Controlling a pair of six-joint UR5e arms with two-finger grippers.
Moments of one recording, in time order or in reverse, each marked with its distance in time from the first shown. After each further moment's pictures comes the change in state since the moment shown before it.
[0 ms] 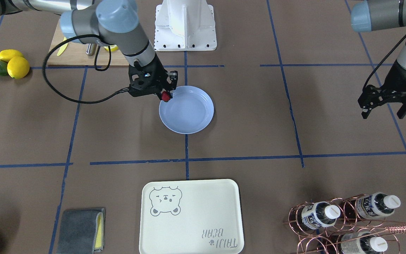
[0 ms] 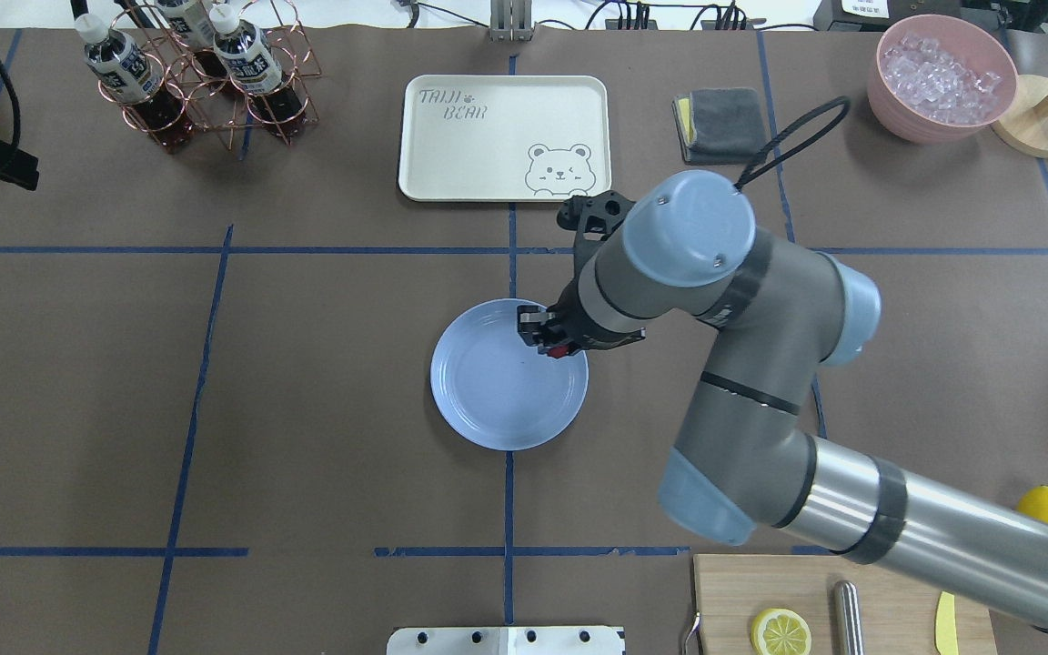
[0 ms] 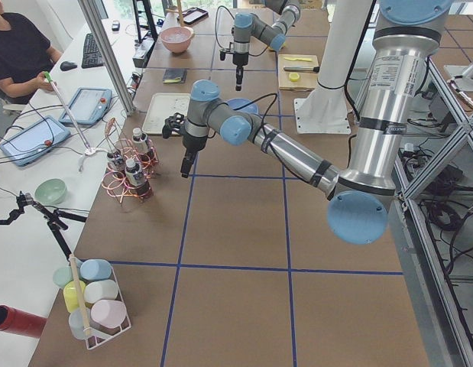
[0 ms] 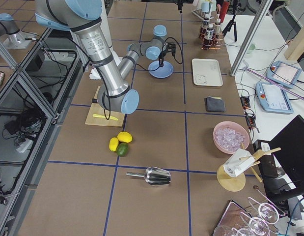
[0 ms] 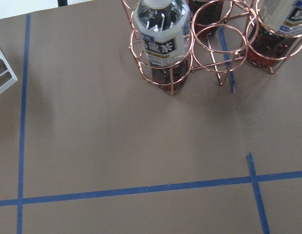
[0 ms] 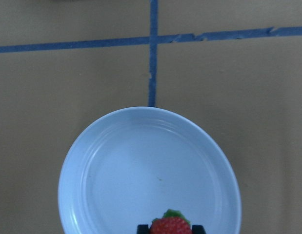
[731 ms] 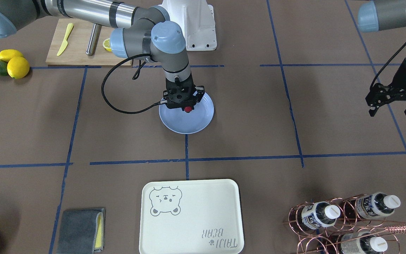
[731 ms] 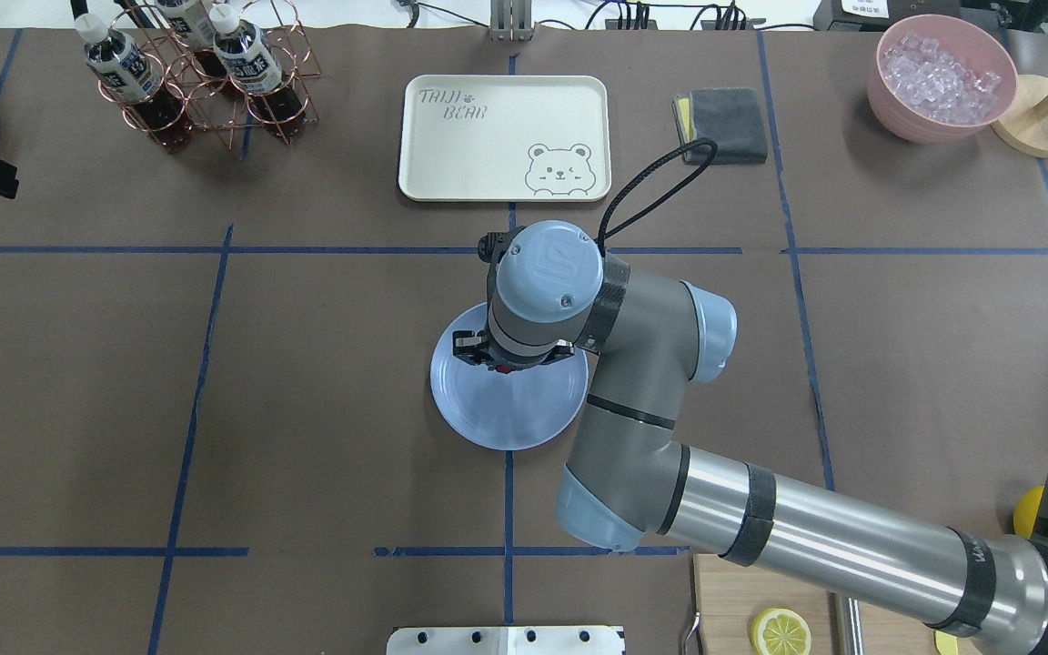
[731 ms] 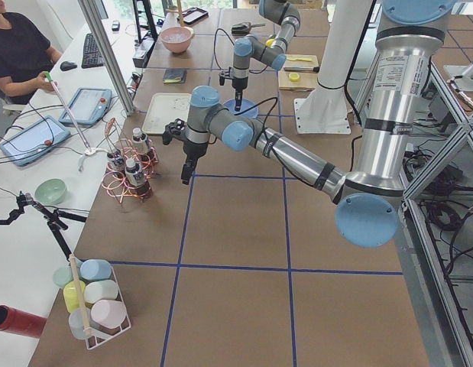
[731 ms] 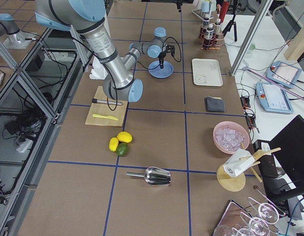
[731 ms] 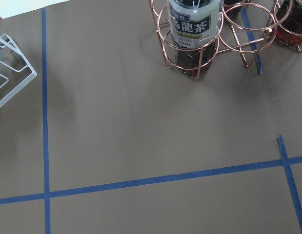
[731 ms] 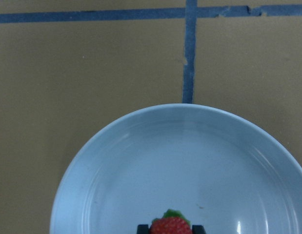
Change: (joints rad) left arm -0.010 0.018 0.003 -0.005 -0.013 0.025; right arm -0.057 0.128 -0.222 0.005 -0.076 -0.008
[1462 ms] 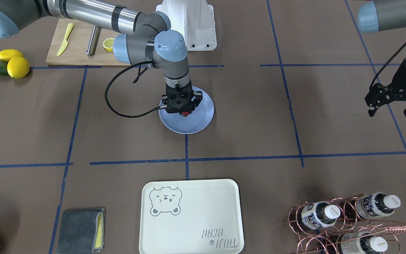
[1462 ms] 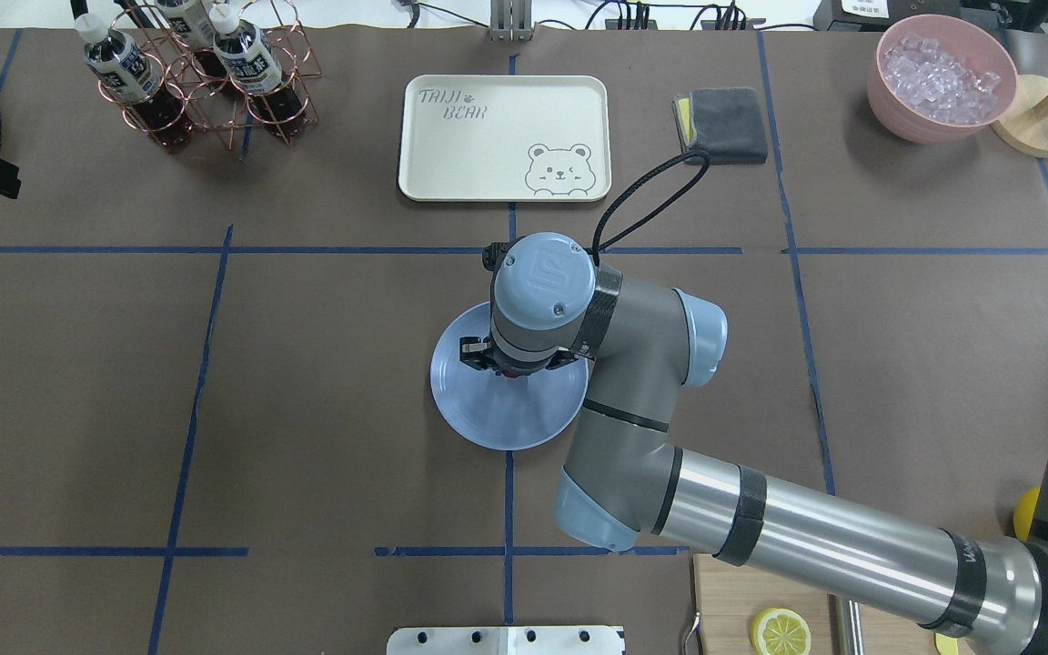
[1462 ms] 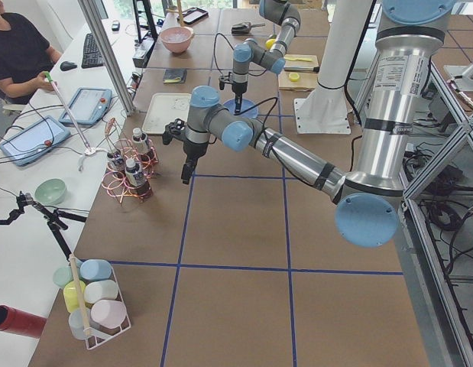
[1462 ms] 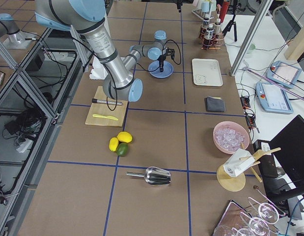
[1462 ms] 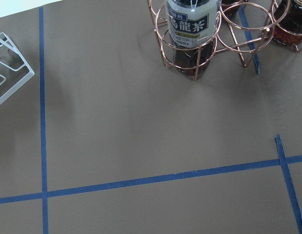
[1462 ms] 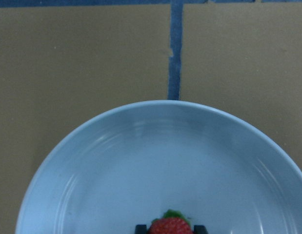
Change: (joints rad) left arm 0.000 -0.003 0.004 -0.001 -0.004 -0.001; right arm -0.006 0.002 -0.038 0.004 -0.009 0.004
